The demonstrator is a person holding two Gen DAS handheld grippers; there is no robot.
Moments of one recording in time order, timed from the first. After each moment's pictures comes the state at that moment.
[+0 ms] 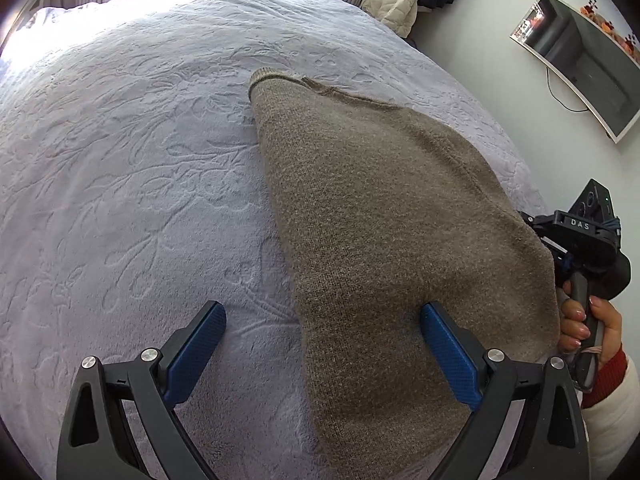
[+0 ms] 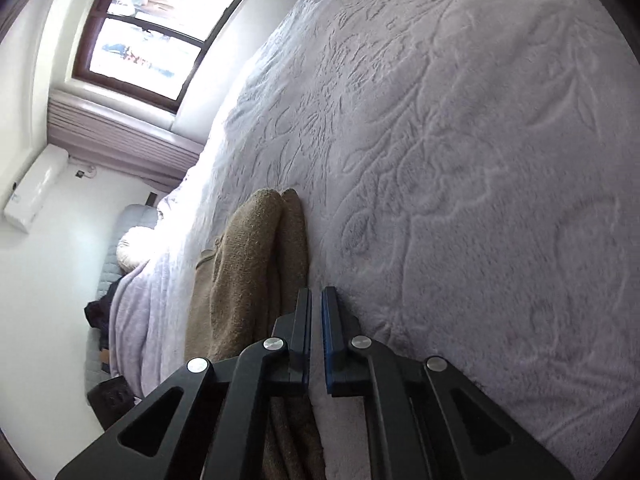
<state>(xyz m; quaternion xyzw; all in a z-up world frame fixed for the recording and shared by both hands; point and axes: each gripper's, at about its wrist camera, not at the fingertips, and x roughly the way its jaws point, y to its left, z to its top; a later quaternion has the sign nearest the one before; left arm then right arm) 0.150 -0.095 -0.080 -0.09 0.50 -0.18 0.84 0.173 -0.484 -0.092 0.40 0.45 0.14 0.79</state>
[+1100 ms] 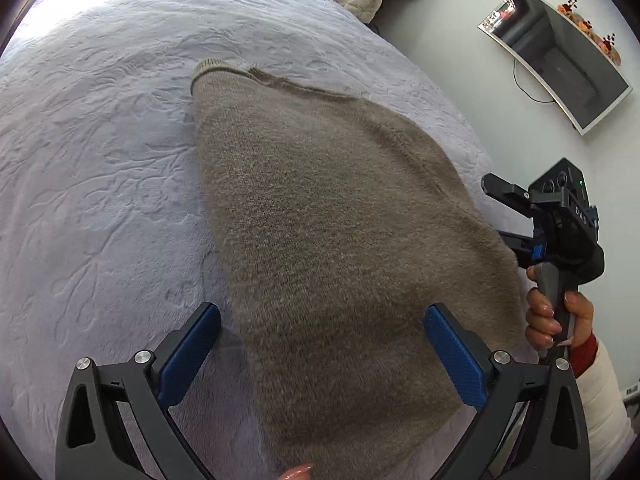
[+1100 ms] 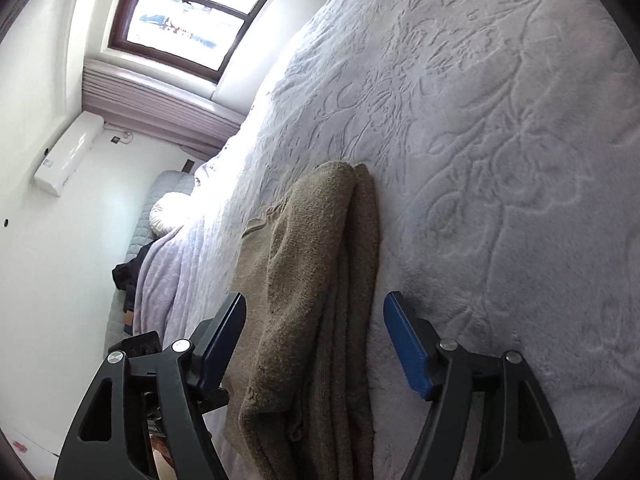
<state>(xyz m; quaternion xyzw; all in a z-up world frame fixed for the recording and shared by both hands) 0.170 -0.107 -0.082 -0.12 0.52 -0.27 0.80 0.195 -0.444 -0.077 0.37 0.46 0.23 0.77</state>
